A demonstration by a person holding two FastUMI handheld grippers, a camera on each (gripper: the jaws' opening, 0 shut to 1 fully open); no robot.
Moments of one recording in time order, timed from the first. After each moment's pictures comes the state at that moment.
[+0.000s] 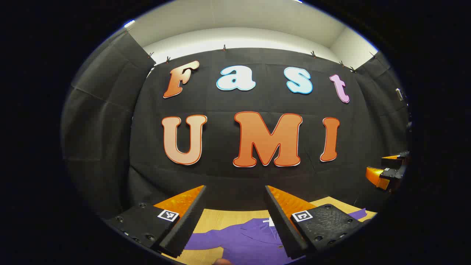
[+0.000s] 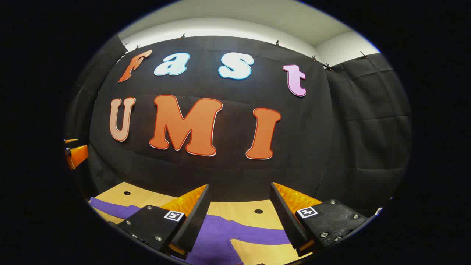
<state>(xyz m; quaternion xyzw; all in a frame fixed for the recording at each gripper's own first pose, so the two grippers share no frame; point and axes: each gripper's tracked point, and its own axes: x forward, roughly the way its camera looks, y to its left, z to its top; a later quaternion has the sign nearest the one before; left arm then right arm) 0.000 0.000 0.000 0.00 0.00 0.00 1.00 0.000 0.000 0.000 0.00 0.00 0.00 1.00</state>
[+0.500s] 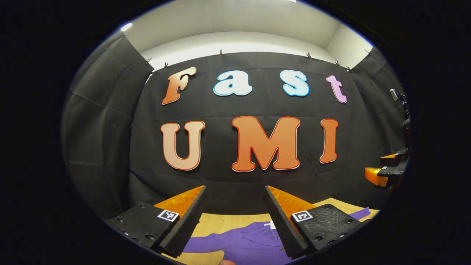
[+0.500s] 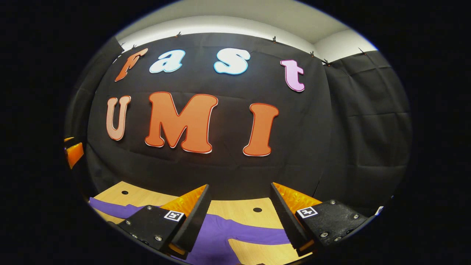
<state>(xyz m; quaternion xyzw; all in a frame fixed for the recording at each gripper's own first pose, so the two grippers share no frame) -0.001 -0.016 0.005 0.01 -0.02 0.00 1.00 0.017 -0.014 -0.010 0.00 0.01 -0.01 1.00</state>
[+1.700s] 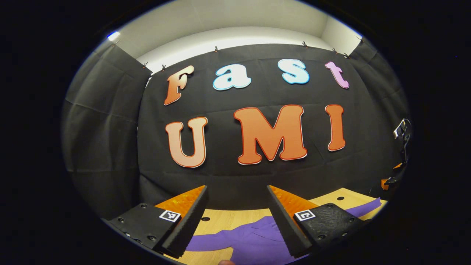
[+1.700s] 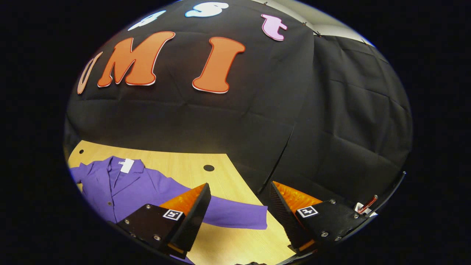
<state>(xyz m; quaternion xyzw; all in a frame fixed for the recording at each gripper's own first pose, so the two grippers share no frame) 0.003 -0.021 -0.018 0.06 0.01 0.04 1.00 0.072 -0.168 -0.184 -0.06 0.21 -0.12 0.97</state>
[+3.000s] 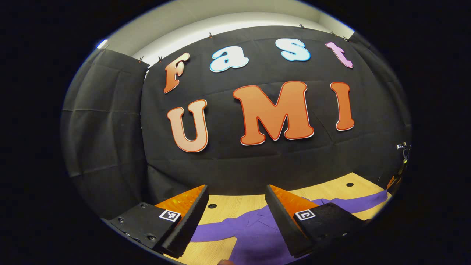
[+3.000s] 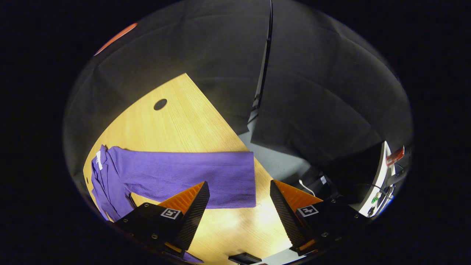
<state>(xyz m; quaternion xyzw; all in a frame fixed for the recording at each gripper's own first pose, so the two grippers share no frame) 0.013 -0.043 -0.059 0.09 0.09 0.08 0.99 0.097 -0.287 -0.399 0.15 0.57 -0.13 0.80</state>
